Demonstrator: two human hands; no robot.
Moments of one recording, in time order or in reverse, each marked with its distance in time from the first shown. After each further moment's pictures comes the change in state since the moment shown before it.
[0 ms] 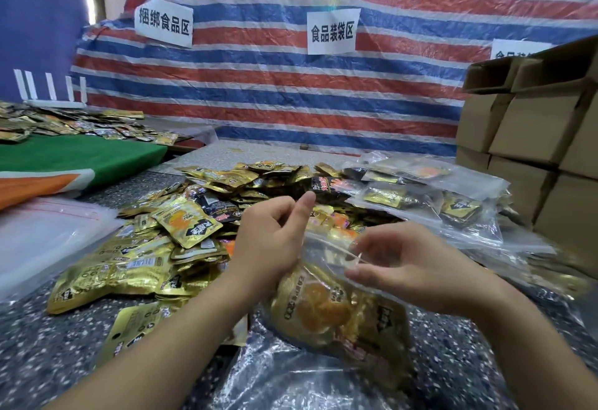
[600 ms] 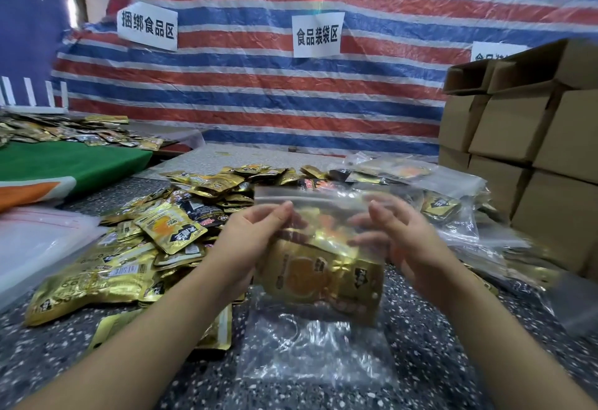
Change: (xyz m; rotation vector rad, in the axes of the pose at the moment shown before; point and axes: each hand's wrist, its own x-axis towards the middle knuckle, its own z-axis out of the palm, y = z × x) left_hand 0.009 -0.006 -0.006 -0.559 -0.223 -0.627; right_hand 0.010 0.033 -0.002 0.730 0.365 0.177
